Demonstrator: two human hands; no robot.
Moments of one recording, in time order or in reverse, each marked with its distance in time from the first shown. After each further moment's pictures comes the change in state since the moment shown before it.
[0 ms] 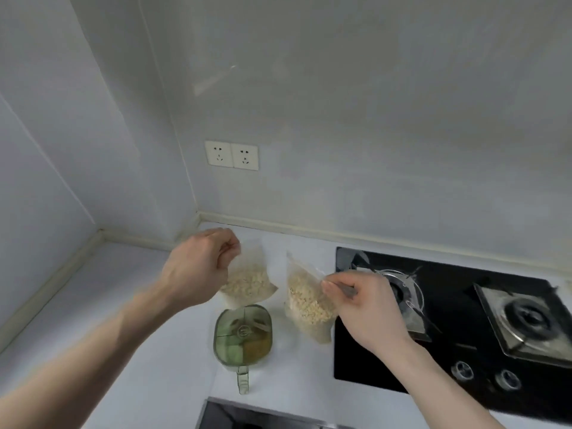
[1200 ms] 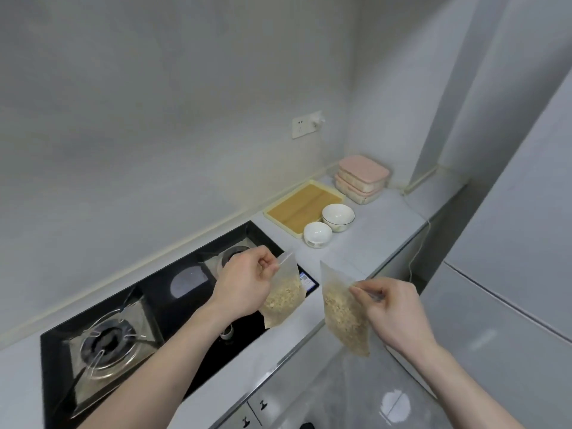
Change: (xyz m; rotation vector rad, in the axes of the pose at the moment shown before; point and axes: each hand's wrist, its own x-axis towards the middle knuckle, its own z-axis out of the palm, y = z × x) left_hand -0.038 0.653 0.315 -0.386 -0.534 0.555; right_hand -0.374 0.325 -0.436 -0.195 0.743 0.650
